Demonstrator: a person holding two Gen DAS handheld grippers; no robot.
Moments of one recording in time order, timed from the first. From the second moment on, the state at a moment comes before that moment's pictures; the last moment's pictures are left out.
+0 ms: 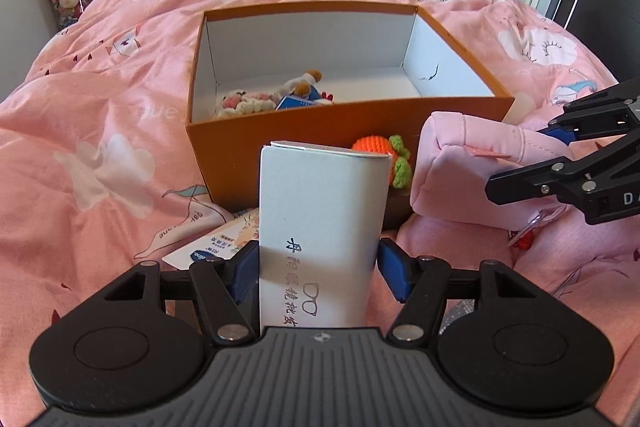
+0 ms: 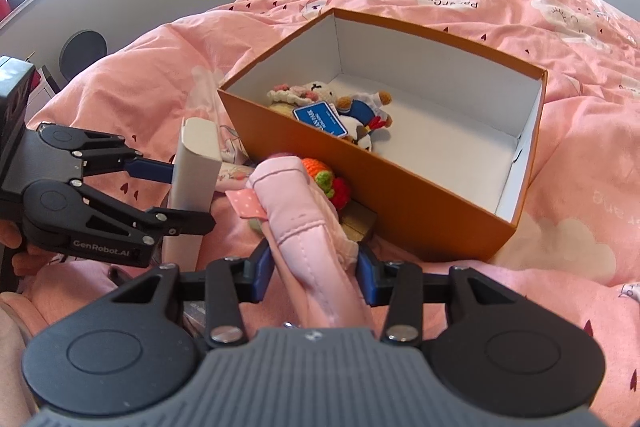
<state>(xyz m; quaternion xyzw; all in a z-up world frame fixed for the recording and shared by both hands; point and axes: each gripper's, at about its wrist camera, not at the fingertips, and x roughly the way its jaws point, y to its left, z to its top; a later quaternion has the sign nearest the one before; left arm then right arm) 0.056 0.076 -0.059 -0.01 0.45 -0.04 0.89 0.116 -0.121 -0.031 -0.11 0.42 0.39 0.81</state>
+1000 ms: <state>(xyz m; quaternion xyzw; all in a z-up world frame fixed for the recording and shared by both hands) 0.071 0.083 0.038 -0.02 0.33 -0.07 0.94 0.139 -0.112 0.043 -0.13 0.31 0.41 0.85</state>
